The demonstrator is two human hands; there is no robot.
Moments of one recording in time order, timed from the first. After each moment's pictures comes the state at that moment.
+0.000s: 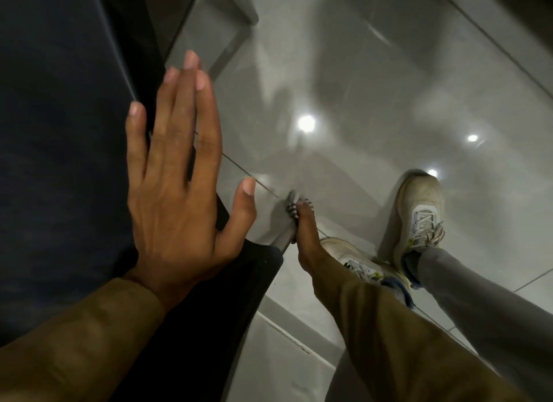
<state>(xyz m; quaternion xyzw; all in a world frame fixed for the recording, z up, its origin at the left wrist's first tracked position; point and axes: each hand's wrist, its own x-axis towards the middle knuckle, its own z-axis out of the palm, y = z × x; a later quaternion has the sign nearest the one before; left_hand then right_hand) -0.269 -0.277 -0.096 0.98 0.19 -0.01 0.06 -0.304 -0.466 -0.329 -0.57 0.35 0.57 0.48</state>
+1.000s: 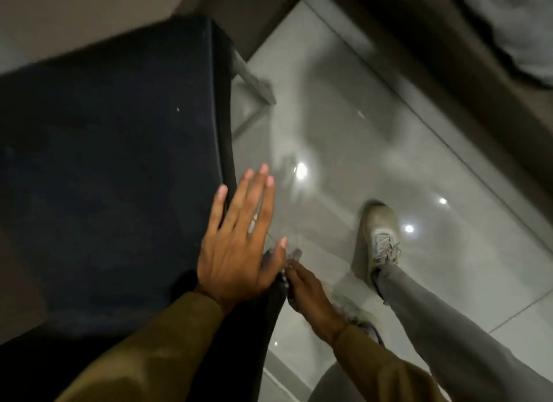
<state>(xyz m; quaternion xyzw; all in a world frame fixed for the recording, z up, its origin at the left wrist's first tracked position) -0.266 -0.279 -0.087 0.98 0.19 -0.07 0.06 -0.246 -0.460 -0.181 -0.62 0.14 0.66 0.40</state>
